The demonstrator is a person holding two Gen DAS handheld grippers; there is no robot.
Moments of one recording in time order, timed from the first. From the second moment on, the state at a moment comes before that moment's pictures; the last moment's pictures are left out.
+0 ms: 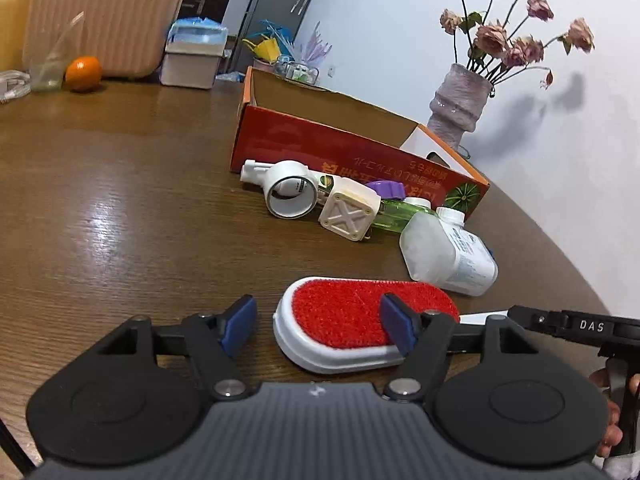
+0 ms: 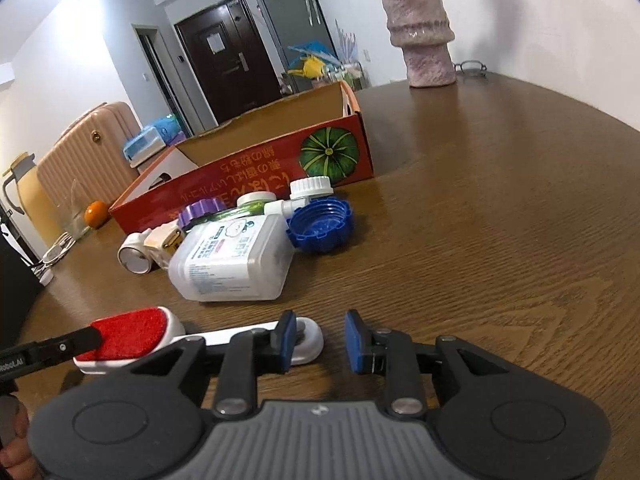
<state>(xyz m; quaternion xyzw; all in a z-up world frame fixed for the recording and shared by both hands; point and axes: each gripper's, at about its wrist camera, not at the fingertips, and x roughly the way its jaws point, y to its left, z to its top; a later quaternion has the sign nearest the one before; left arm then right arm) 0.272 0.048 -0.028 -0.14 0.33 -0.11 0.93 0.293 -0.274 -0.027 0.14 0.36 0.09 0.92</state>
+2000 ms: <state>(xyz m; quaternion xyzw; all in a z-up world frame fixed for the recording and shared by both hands) 0.602 0.031 0.047 -0.01 0.30 -0.05 0.95 0.645 -0.205 0.018 0.05 0.36 0.13 0.92</state>
